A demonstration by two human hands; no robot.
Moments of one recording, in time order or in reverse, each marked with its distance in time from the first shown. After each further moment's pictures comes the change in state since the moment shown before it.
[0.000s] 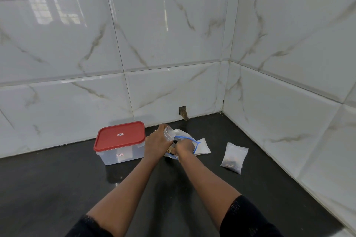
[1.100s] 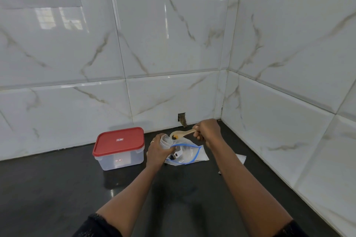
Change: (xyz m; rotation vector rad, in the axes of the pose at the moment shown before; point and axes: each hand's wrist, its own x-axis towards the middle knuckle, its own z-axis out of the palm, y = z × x) left_hand -0.006 -0.007 0.017 -0.348 0.019 -0.146; right_hand -0.016 -0.075 -0.082 -0.224 -0.039 -0.281
